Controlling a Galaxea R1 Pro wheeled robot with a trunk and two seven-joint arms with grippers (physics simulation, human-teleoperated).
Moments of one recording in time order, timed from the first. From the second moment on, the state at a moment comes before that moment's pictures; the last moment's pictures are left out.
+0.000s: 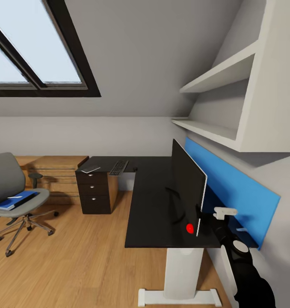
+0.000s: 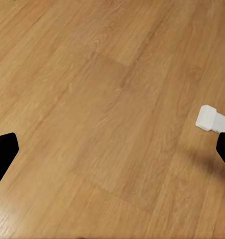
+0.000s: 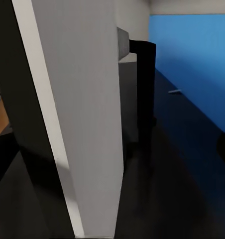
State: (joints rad) left arm 0.01 -0.05 0.22 -0.47 0.22 -0.36 0.06; right arm -0.34 0.05 -0.24 -1.31 0.07 0.15 0.16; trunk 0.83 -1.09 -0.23
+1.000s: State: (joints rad) left arm 0.01 -0.05 0.22 -0.44 0.22 -0.34 0.06; right arm -0.34 0.03 -0.23 -0.33 0.08 -0.40 0.01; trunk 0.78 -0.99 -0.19
